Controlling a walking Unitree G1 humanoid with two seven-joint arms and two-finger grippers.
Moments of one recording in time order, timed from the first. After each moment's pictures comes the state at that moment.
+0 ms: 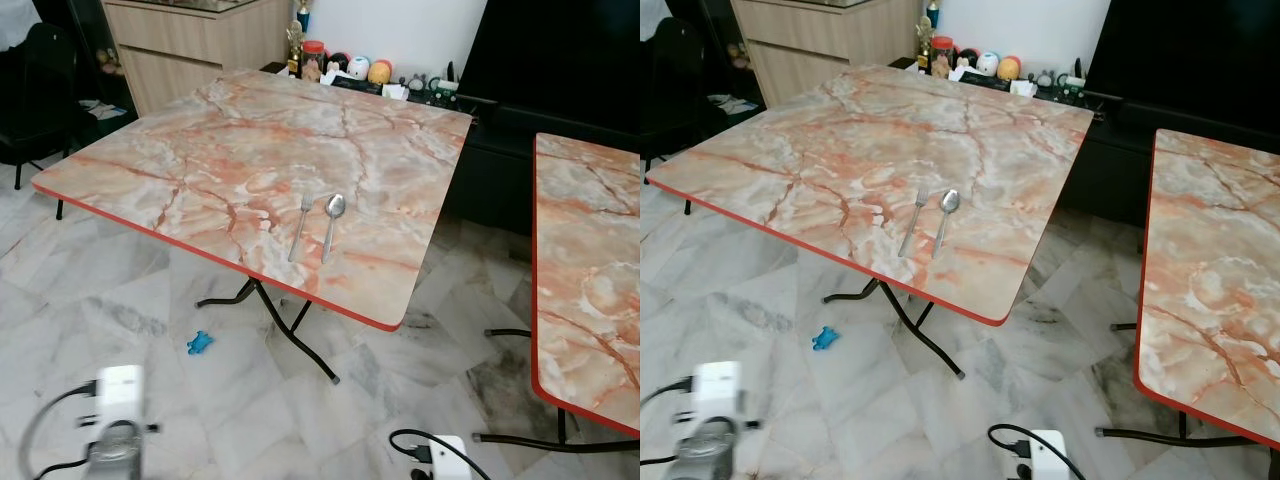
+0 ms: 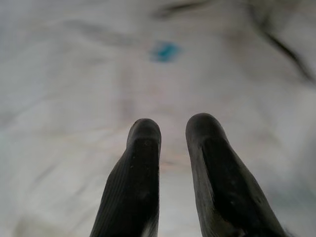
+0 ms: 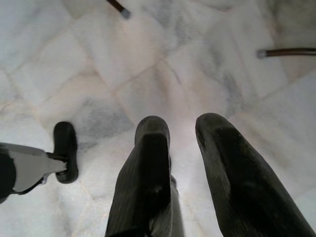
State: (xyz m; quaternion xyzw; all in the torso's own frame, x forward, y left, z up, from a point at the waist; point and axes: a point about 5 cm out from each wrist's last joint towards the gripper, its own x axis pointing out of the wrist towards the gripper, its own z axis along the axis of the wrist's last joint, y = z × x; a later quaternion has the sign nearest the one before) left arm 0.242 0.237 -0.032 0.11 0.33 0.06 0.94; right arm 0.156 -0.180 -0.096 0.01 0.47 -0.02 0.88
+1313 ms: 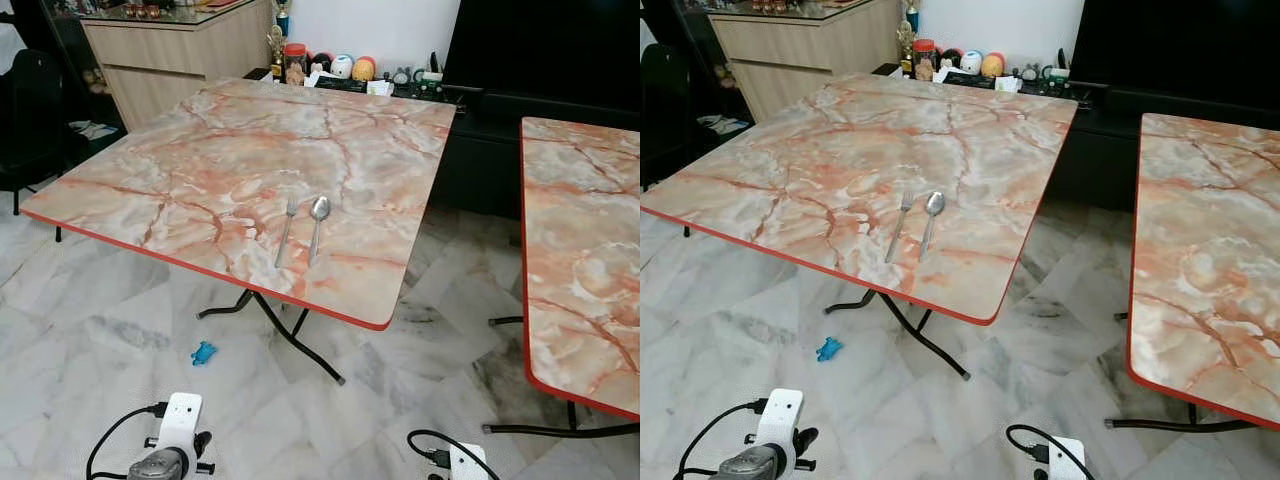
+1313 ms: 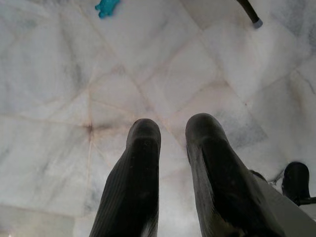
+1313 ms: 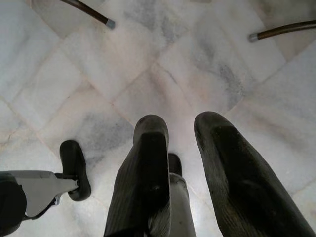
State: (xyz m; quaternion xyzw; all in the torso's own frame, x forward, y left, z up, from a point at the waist) left arm 0.215 0.219 -0.061 0.05 0.42 0.00 0.91; right arm 0.155 -0.183 -0.095 0.04 0.46 -0.07 0.89
